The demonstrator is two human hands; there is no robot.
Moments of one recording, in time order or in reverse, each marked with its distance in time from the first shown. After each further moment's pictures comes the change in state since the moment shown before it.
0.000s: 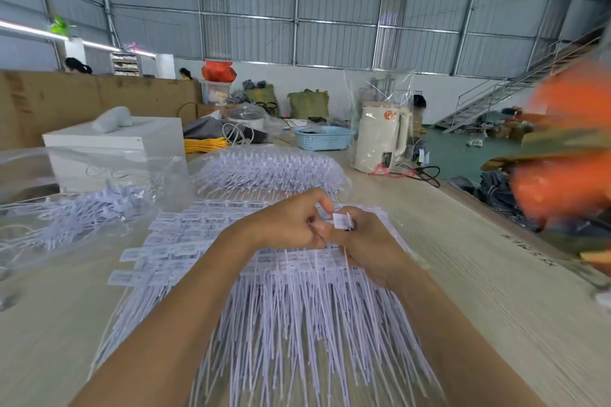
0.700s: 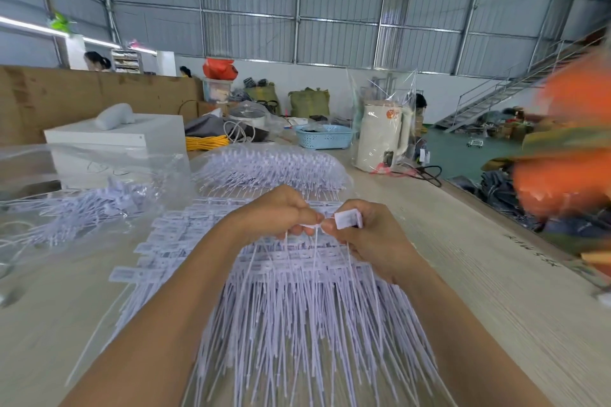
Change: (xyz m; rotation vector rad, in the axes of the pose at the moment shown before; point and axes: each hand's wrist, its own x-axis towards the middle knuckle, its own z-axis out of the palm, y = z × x) left_hand -0.003 -0.011 -0.010 -0.185 0.124 -0.136; right_hand -0.004 -0.006 -0.001 -0.106 0.031 -0.187
